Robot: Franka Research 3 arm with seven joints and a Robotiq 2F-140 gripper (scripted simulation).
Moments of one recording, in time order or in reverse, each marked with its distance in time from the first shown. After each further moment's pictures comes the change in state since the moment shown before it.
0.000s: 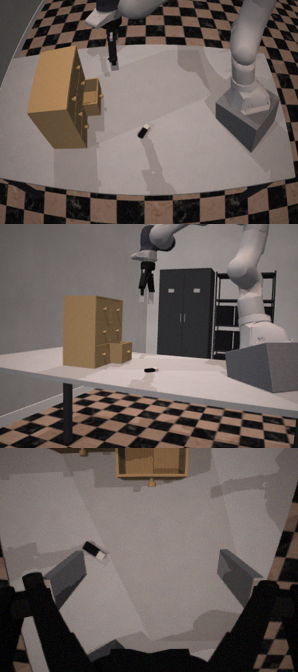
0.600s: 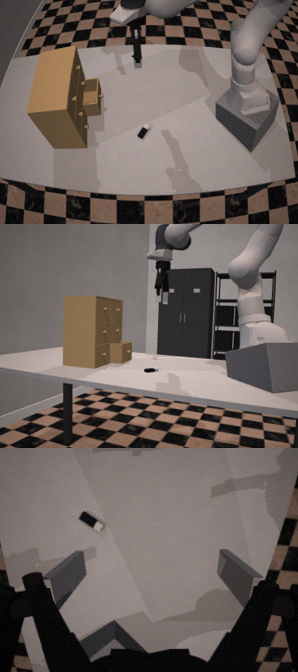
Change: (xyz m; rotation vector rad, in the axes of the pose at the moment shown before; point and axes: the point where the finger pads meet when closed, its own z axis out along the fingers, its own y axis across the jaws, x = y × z) arm -0.083 -0.002 -0.001 0.002 -0.006 0.002
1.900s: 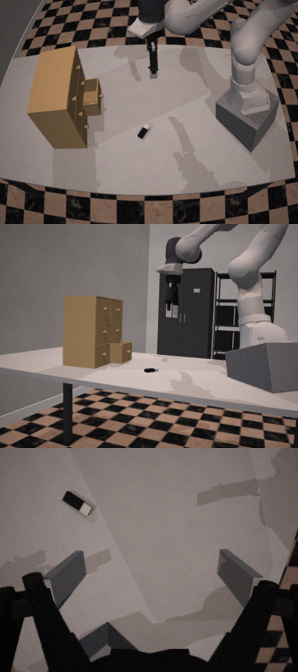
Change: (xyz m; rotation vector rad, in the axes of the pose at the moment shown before) arm -0.055 0.001 0.070 -0.008 0.004 0.010
